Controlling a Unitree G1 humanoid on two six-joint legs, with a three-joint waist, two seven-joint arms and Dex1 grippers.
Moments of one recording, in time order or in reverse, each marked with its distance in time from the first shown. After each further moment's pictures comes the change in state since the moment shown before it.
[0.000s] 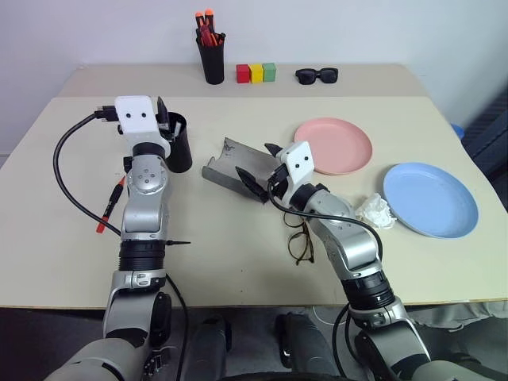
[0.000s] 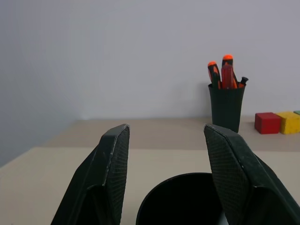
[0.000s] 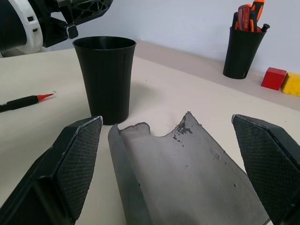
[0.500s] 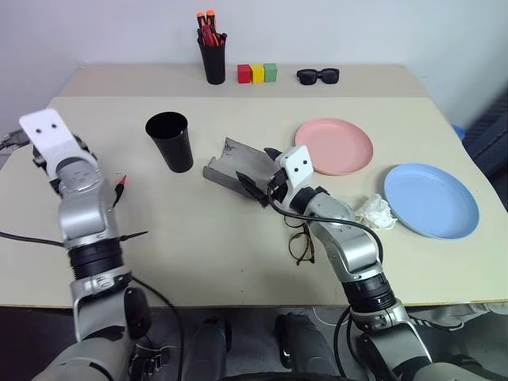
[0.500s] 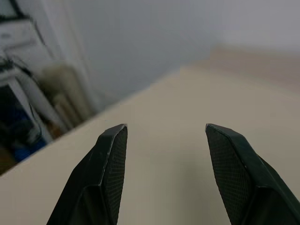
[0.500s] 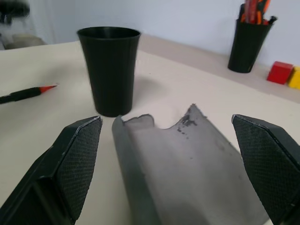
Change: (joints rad) left arm 0.070 0.192 0.266 -0.116 -0.066 0.606 0.119; right arm 0.019 -0.010 0.011 -0.005 -0.006 0.008 0.017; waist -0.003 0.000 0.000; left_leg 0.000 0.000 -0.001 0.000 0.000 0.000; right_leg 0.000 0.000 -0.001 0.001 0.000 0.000
